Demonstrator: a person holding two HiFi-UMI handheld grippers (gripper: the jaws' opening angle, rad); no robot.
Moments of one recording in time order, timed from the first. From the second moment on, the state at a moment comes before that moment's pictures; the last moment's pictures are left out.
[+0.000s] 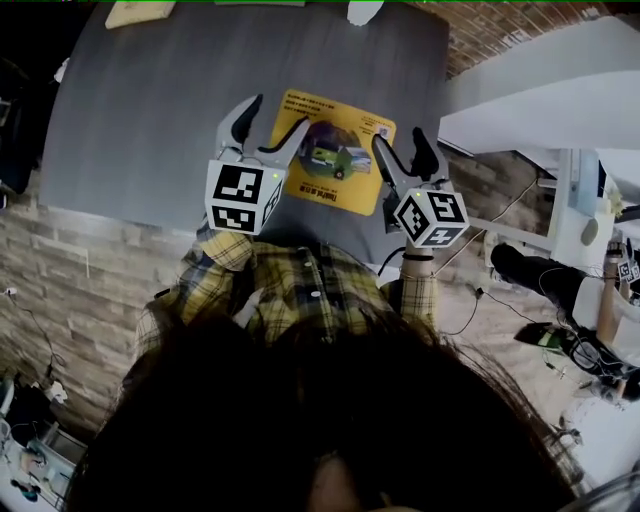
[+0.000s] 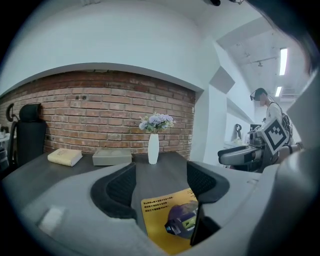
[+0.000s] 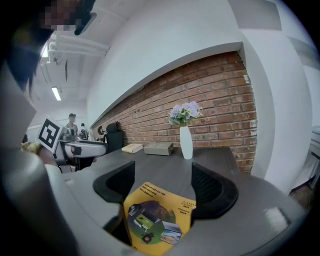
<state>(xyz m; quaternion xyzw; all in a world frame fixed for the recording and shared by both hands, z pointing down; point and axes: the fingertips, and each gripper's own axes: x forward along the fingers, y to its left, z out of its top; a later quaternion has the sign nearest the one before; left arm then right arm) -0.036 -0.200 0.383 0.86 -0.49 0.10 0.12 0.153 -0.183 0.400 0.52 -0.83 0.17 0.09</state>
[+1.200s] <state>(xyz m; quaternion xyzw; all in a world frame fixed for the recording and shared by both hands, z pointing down) -0.024 -0.220 0.468 0.86 -0.45 0.19 0.17 0.162 -0.188 0.470 0.52 -0.80 0.26 0.11</state>
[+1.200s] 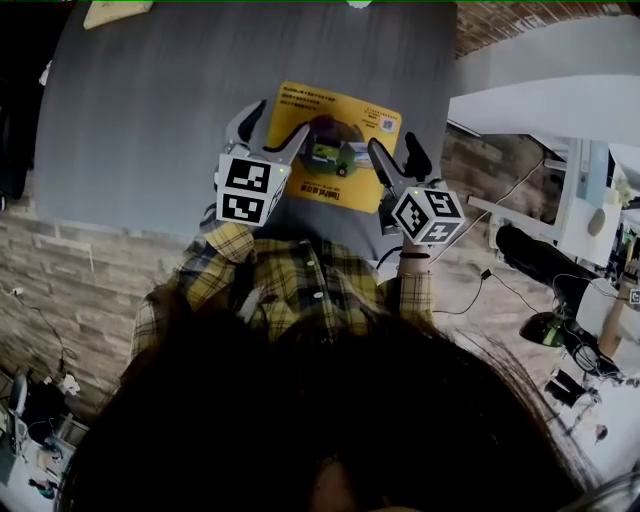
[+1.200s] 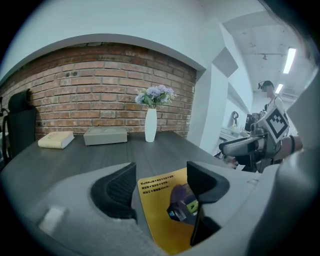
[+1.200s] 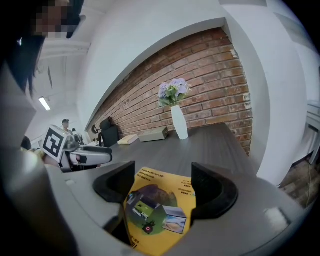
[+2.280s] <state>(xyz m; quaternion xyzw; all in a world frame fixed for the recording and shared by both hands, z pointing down) -0.031 -0.211 0.591 0.82 -0.43 0.30 0.23 0.160 -0.172 0.550 0.50 -0.77 0.36 0.14</state>
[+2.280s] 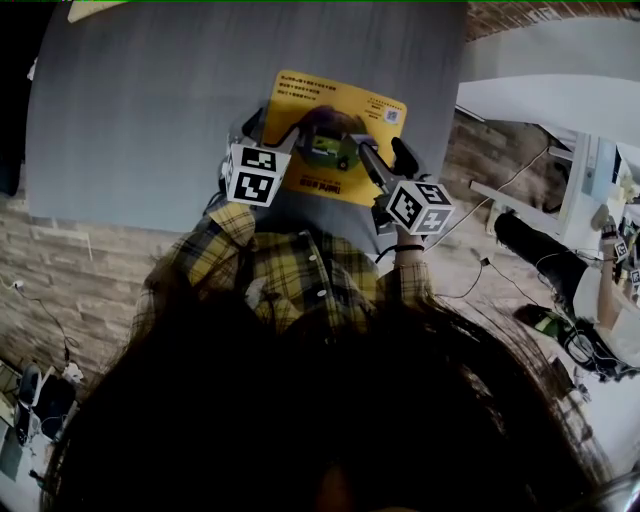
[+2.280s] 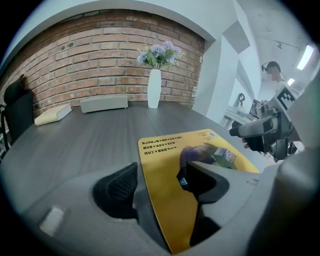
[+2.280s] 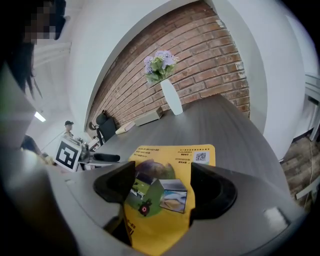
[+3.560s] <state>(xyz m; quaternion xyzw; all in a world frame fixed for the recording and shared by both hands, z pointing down) -0.025 -0.201 0.616 0.81 -0.44 0.33 0.19 0.183 -0.164 0.576 0.49 -0.70 0.52 0.06</state>
